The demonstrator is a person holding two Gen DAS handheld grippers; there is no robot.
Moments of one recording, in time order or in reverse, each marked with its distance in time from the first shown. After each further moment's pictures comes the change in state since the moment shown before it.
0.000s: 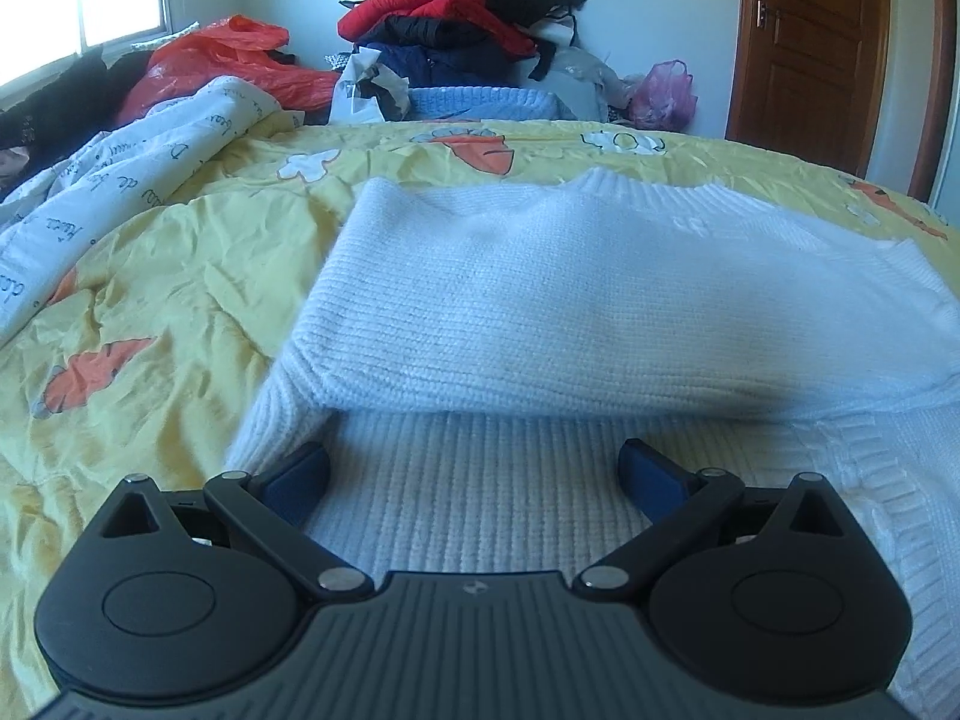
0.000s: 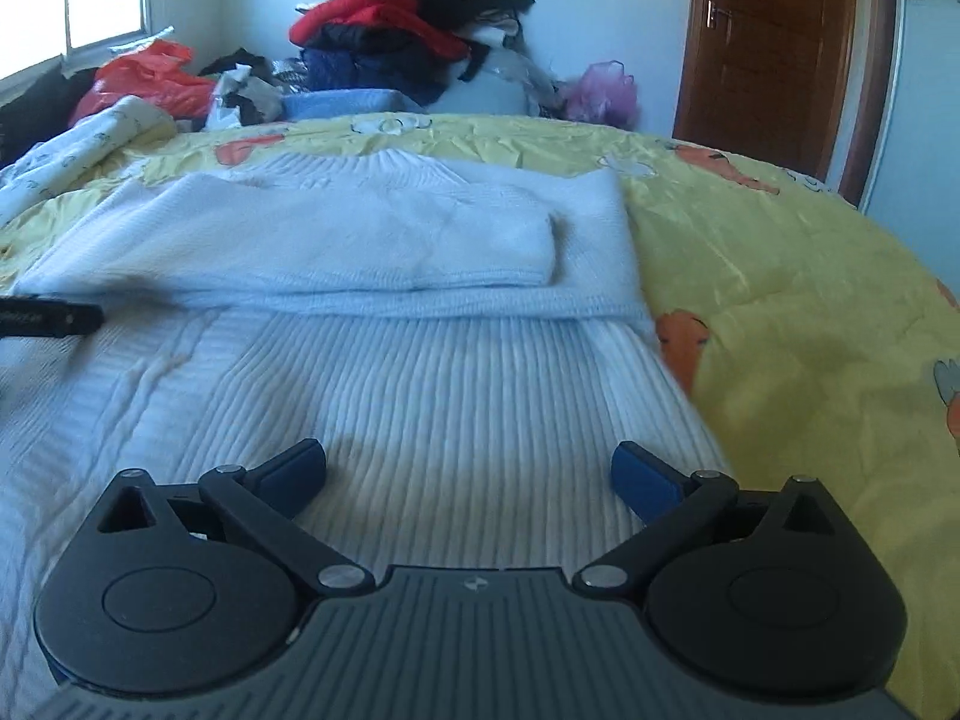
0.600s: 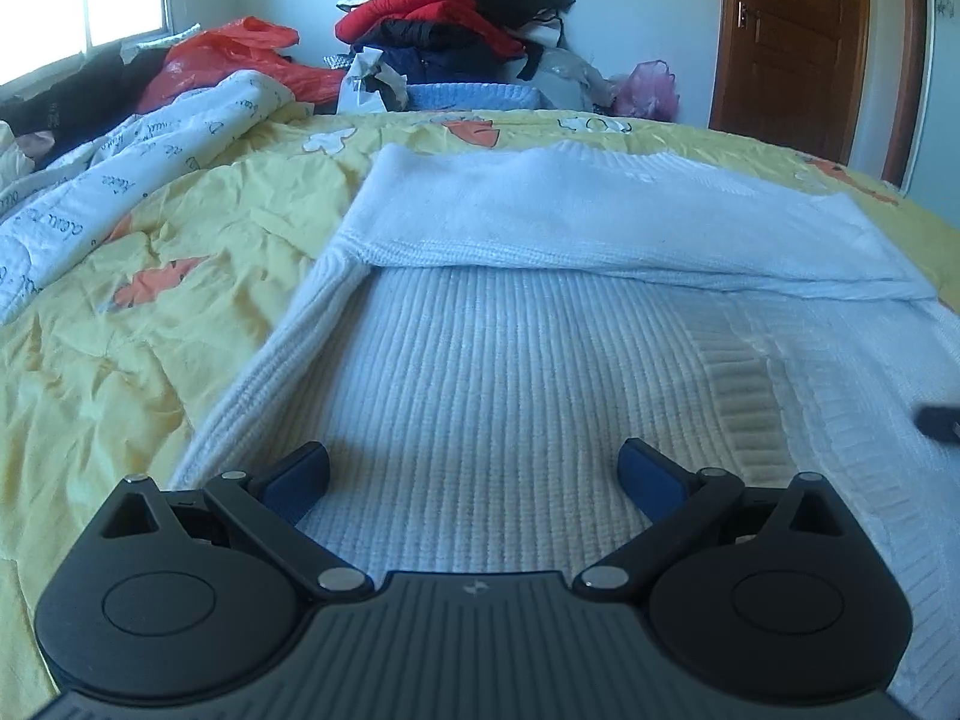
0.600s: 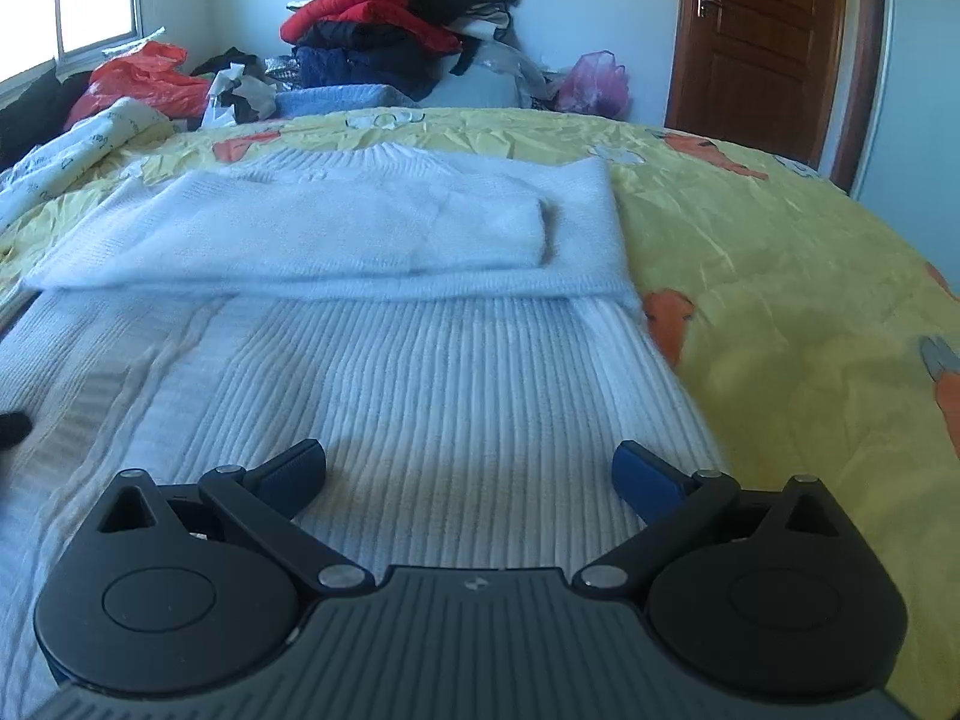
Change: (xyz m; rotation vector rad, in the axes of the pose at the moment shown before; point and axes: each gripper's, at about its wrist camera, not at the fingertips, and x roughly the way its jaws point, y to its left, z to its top) left arm -0.068 0.002 -0.060 0.010 -0.010 -0.017; right arm -0.018 0.006 -0.010 0.004 0.024 -0.022
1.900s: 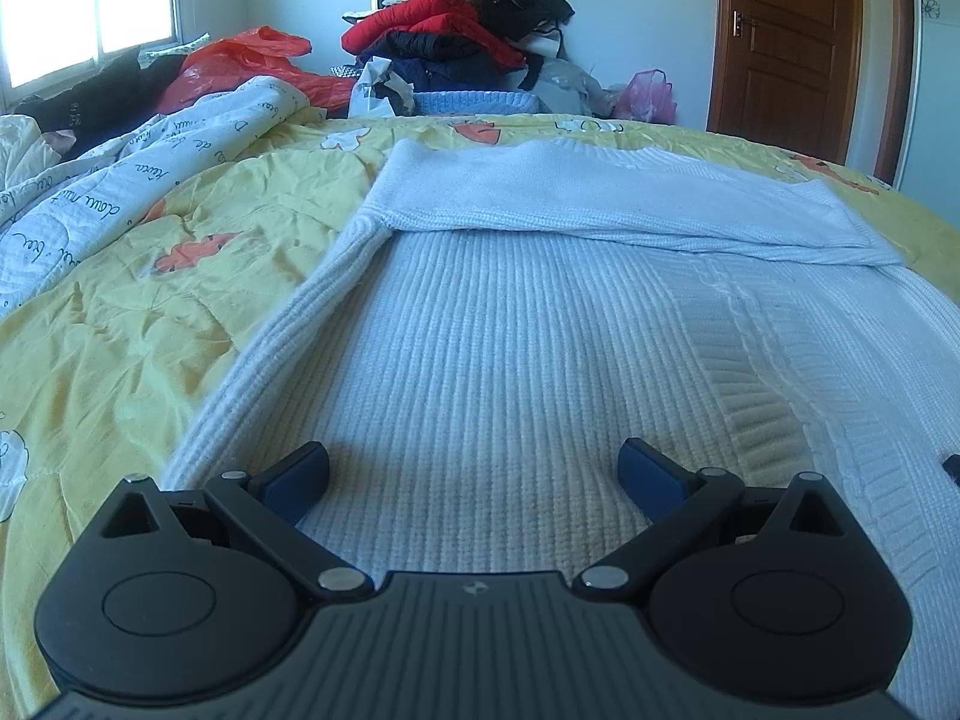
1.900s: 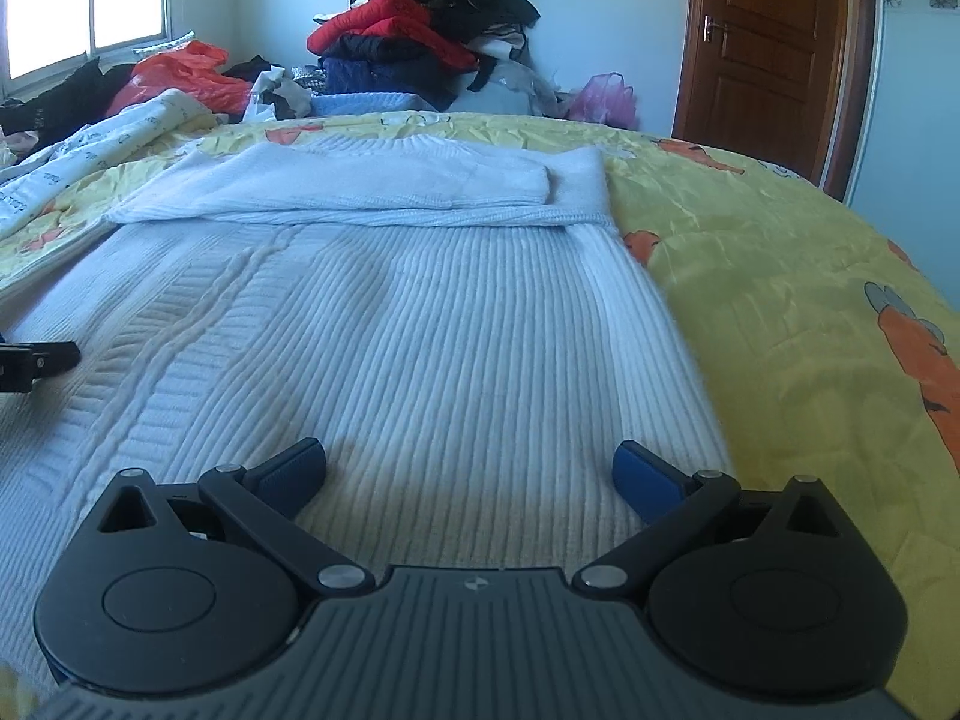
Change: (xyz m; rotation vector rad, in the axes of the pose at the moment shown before) left arm -0.041 0.003 -0.037 -0.004 -0.025 -0.001; right arm -0.059 0.006 -0.061 -0.027 -0.059 0.018
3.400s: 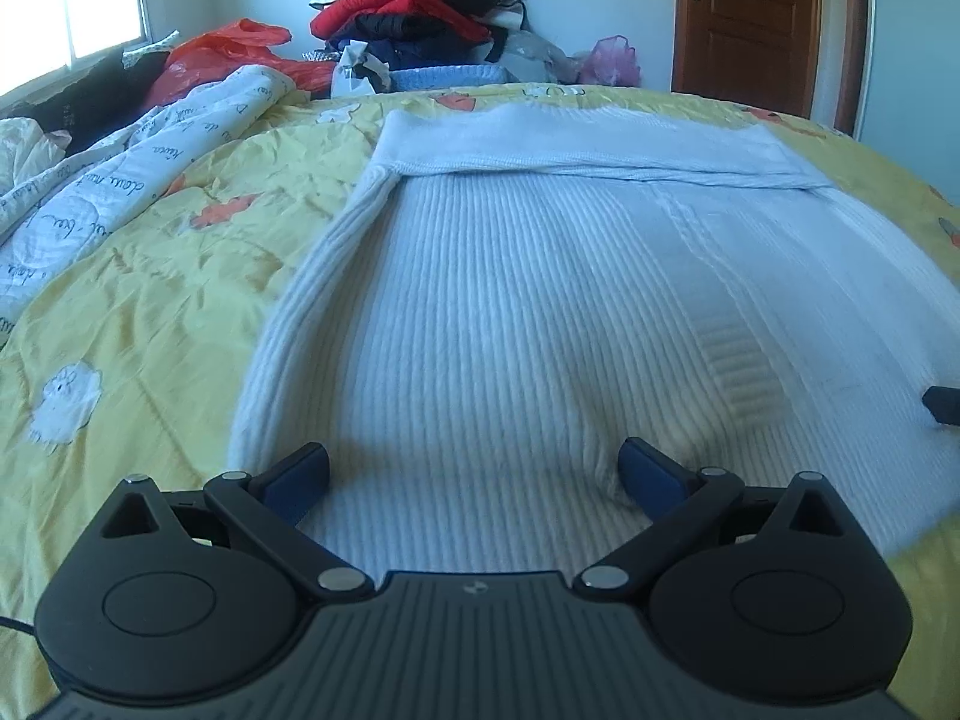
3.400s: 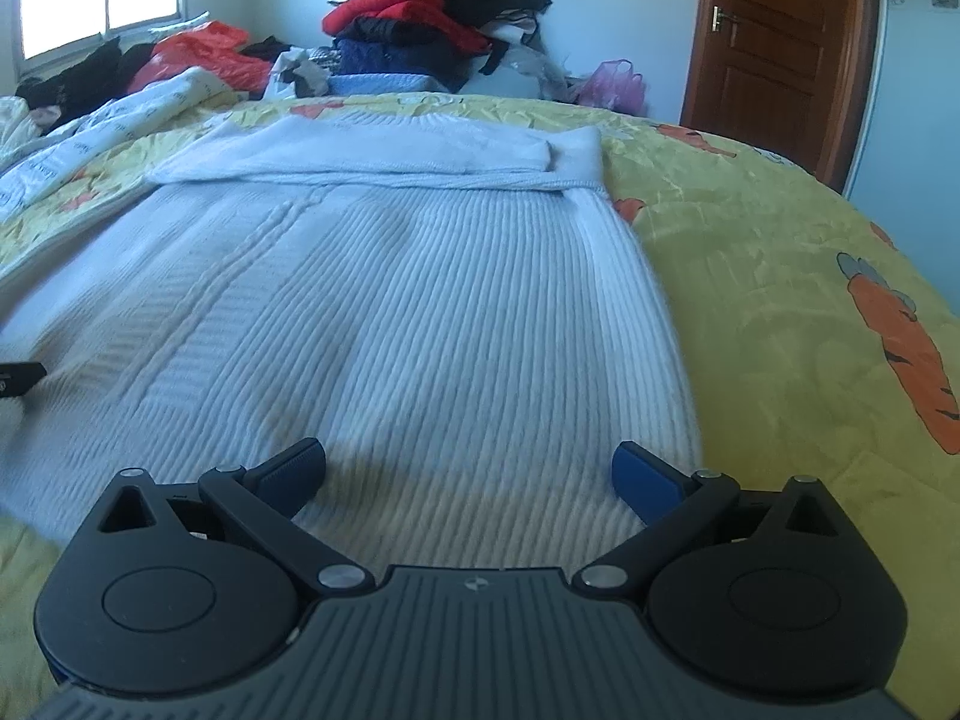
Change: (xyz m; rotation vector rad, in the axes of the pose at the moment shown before) left arm -0.069 0.018 -0.045 0.072 0.057 -0.043; right arm -0.051 0.004 -0.030 -0.035 0.038 0.010
